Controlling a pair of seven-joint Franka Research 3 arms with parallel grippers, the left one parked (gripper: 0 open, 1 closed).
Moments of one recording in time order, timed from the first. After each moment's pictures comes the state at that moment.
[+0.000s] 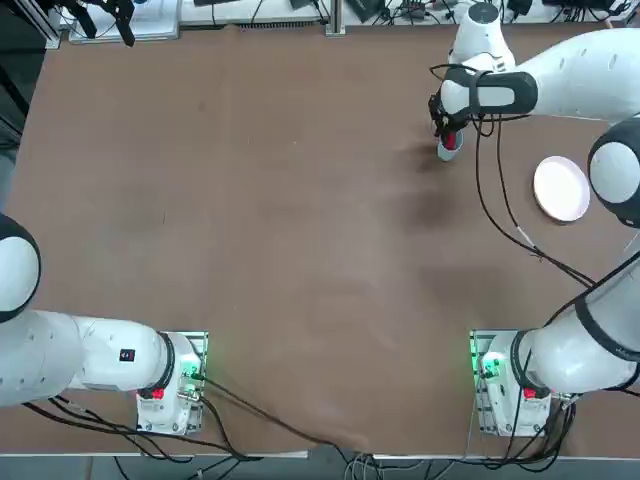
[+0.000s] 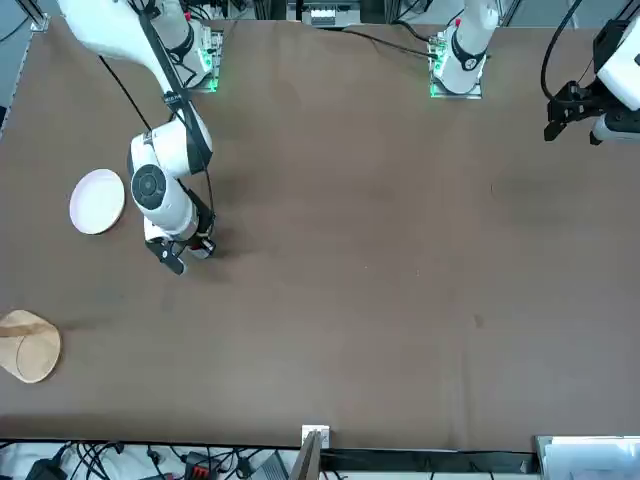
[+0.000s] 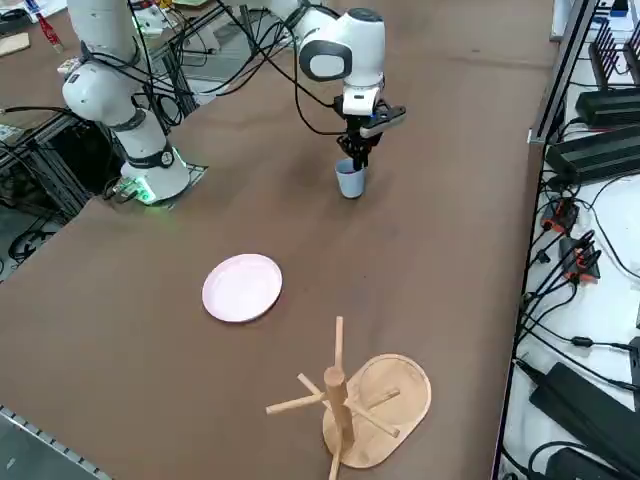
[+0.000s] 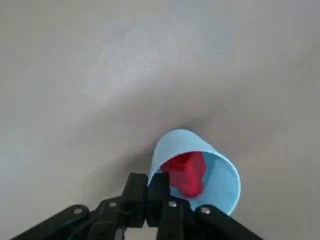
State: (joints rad) arm 0.15 0.40 0.15 -1.99 -0.13 2.34 0.94
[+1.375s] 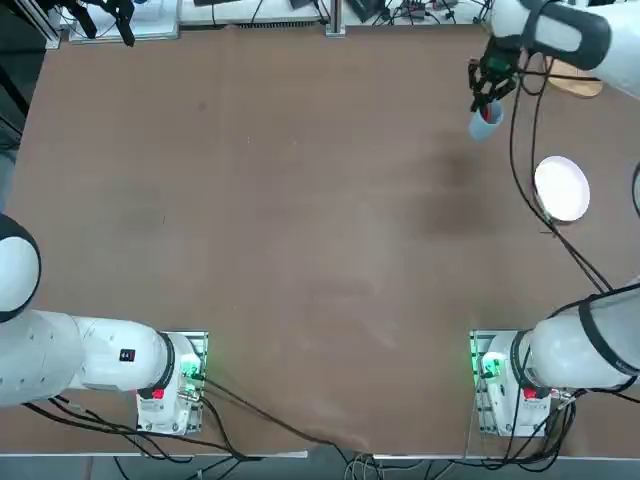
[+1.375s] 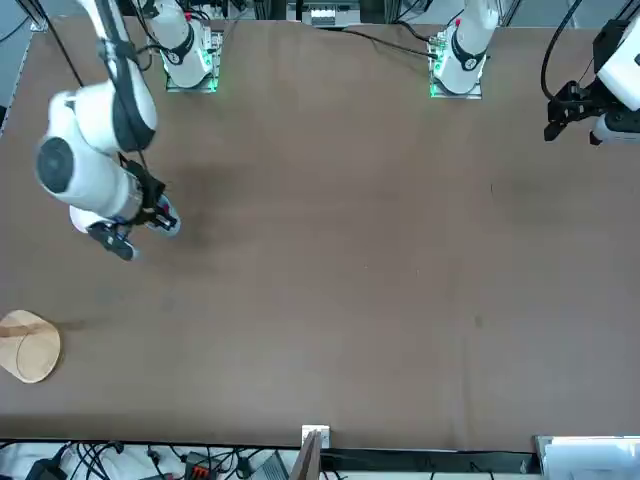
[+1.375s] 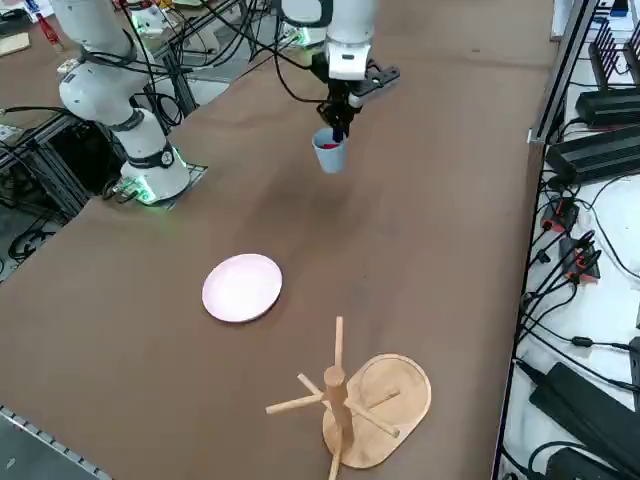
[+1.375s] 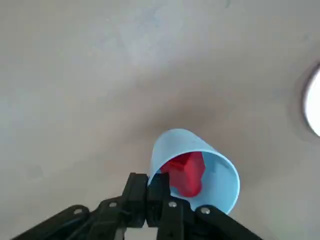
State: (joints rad) arm 0.01 0.18 0.13 -1.89 0.04 1.91 0.56
